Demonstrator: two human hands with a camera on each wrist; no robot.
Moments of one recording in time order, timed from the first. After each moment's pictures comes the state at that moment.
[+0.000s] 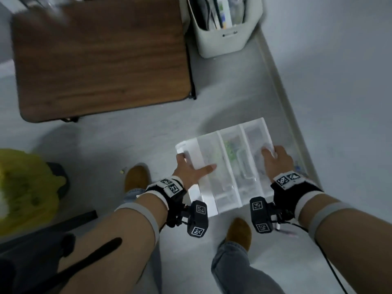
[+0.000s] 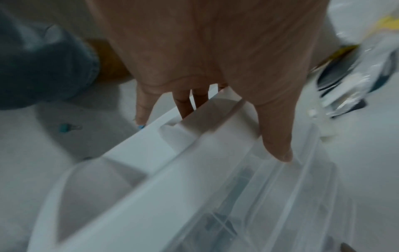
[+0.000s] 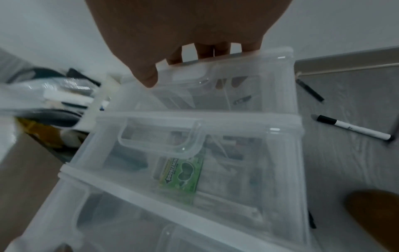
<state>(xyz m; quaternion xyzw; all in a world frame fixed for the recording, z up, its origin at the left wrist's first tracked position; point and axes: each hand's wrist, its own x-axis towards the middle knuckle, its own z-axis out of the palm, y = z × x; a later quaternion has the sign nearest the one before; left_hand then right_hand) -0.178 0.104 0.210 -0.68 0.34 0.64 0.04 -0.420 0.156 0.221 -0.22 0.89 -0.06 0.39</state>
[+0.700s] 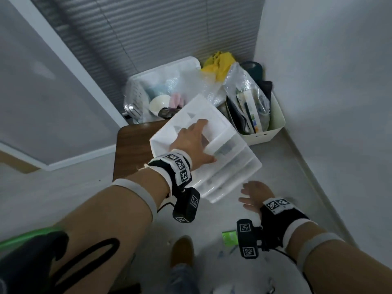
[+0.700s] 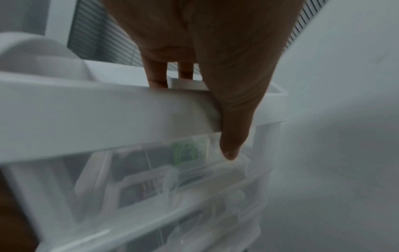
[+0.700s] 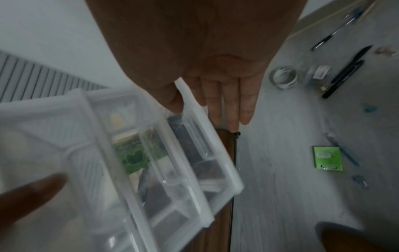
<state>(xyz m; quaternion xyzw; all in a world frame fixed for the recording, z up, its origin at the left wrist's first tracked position) -0.107 -0.182 0.467 -0.58 0.76 0.28 0.02 -0.280 -0.048 0.369 -0.06 0.73 -0.26 0.63</state>
